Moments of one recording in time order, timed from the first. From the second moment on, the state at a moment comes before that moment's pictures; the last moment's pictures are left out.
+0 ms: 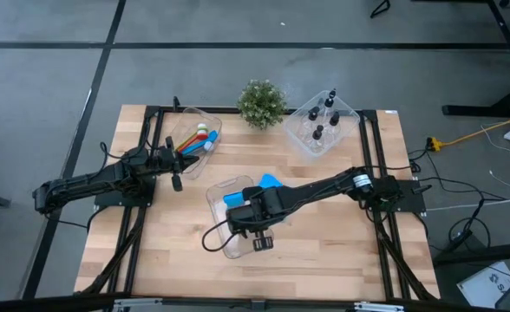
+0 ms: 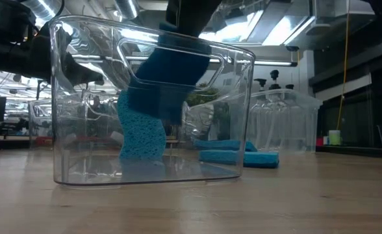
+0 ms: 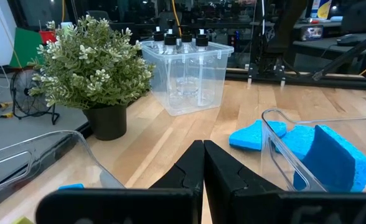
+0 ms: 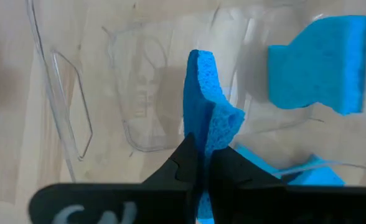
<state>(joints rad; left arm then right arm) 0.35 0.12 0.01 0.03 0.02 0.01 0.30 2.28 2.34 -1.33 0.11 0.06</state>
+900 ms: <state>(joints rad) 0.35 0.12 0.01 0.03 0.02 0.01 0.31 2.36 2.33 -1.27 0.10 -0.08</state>
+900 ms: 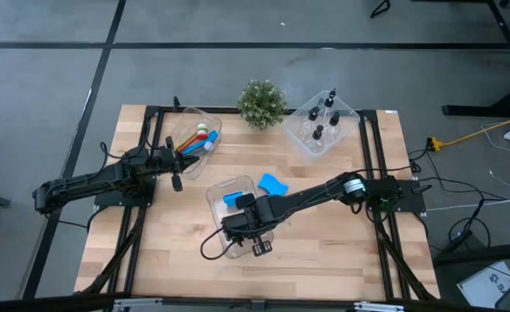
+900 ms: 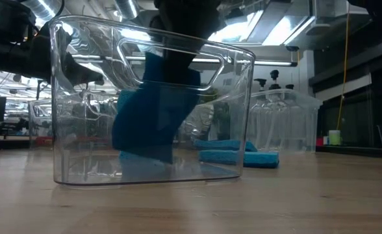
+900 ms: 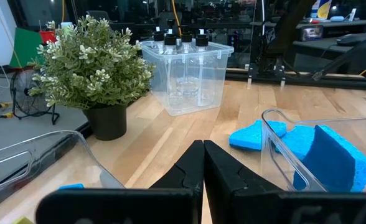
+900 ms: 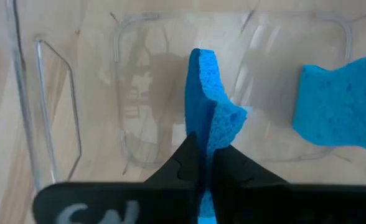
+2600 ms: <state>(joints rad) 0.35 0.12 0.01 0.03 0.02 0.01 0.31 2.36 2.33 -1.31 0.18 -0.17</state>
